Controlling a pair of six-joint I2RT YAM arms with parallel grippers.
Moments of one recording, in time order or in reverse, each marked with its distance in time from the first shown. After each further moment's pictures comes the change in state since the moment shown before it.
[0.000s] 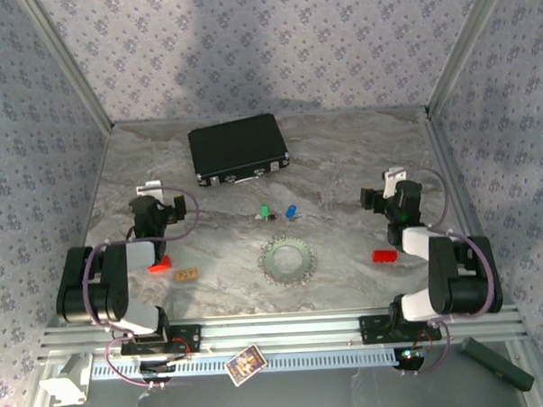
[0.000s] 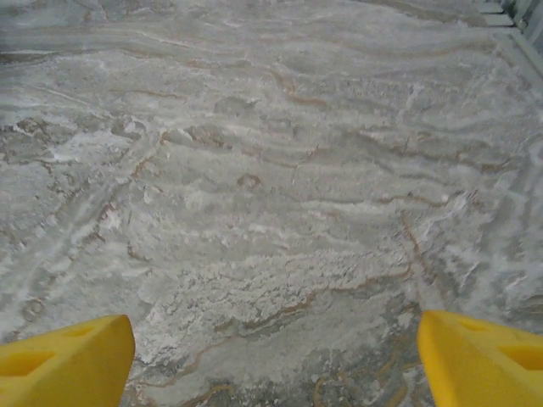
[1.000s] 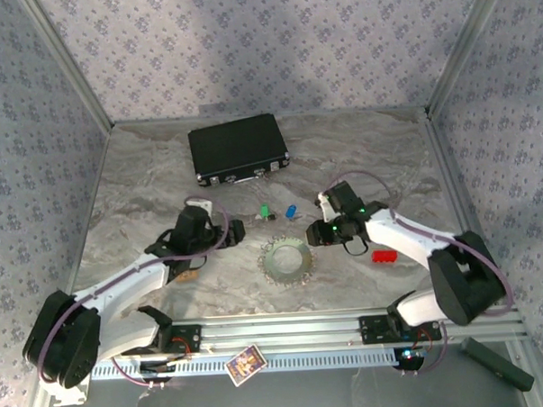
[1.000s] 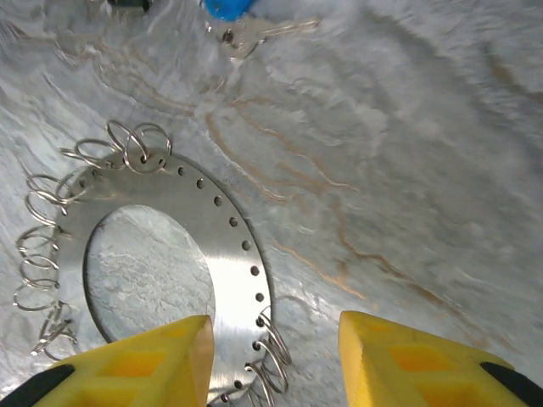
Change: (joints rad) left arm -0.594 -0.311 0.060 -0.645 0.154 -0.605; right arm 0.574 0.050 0.325 -0.931 -0.232 0.370
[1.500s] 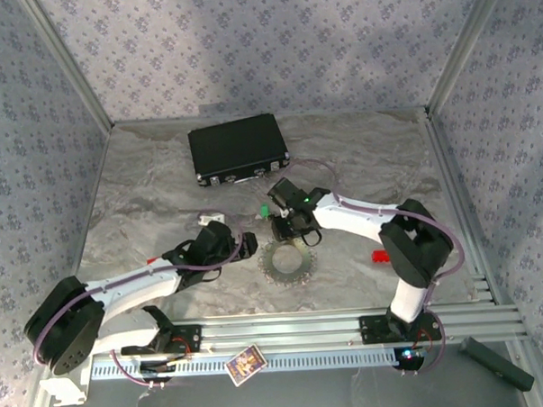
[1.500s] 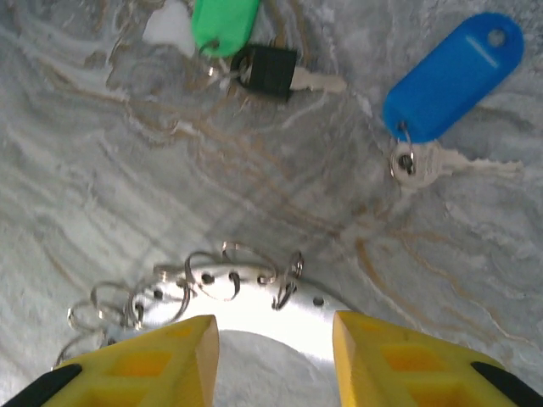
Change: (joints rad) left arm -0.199 0.046 -0.043 0.020 -0.172 -0.221; right arm 0.267 0.335 0.385 -0.112 0.285 0.131
